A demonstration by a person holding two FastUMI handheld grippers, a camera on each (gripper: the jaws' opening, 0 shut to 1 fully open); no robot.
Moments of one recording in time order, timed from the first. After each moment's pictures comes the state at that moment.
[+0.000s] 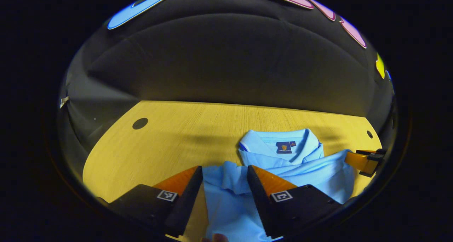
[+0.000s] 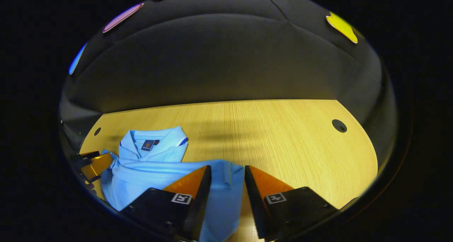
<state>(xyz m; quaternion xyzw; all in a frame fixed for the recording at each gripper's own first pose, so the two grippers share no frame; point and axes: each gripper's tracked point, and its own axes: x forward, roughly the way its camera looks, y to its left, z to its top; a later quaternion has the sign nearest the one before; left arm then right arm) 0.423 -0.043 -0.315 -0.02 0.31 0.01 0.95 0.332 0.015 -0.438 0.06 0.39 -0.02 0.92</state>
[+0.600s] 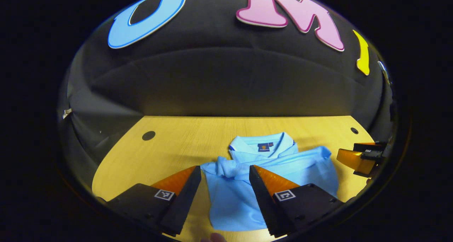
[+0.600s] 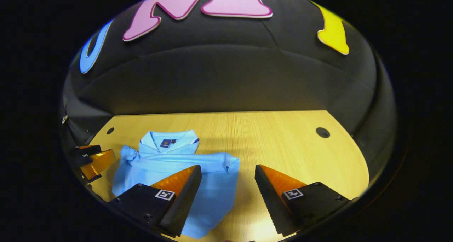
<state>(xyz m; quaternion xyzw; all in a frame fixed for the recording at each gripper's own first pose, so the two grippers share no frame) 0.357 -0.054 -0.245 0.01 0.25 -0.03 0.97 0.279 0.012 -0.359 0.05 0.35 -0.01 0.94</state>
